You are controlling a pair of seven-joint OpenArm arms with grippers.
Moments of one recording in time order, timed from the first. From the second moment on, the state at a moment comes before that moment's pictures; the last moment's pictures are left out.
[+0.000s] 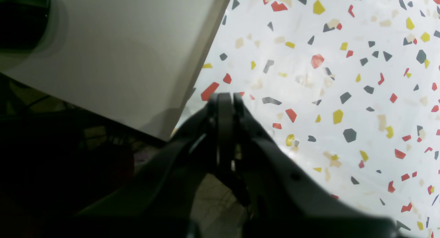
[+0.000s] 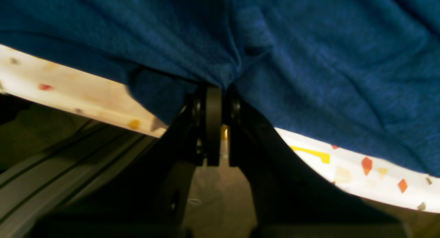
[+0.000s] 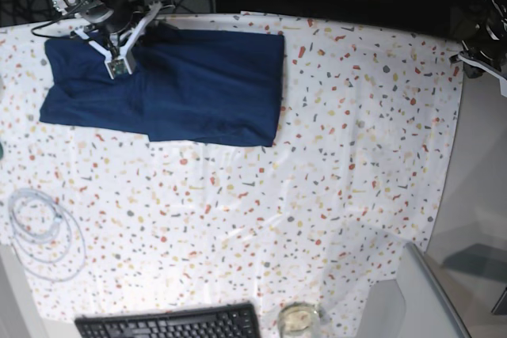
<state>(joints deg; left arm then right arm) 20.2 -15.4 -46.9 87.1 -22.4 -25.6 46.7 -29.7 15.5 -11.8 96.7 14.1 0.9 -40.0</state>
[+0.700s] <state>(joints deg) 20.1 -15.3 -46.1 84.3 -22.4 -25.5 46.7 -30.2 13.9 -12.6 109.7 14.1 0.4 -40.1</state>
